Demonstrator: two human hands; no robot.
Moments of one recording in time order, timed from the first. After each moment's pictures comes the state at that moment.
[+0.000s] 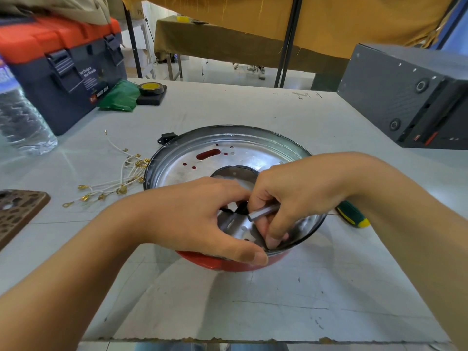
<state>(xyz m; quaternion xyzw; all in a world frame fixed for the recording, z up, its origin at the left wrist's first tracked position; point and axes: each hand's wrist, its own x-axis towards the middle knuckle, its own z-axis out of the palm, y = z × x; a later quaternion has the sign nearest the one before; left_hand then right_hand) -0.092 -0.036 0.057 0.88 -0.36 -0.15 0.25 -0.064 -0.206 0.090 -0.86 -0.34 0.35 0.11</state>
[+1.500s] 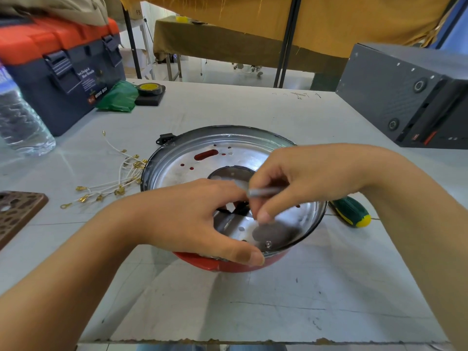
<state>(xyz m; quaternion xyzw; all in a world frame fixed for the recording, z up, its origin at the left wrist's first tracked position) -0.091 -0.035 0.057 0.89 -0.35 -0.17 0.25 -0.061 -0.223 0.095 -0.87 -0.35 0.28 0.21</state>
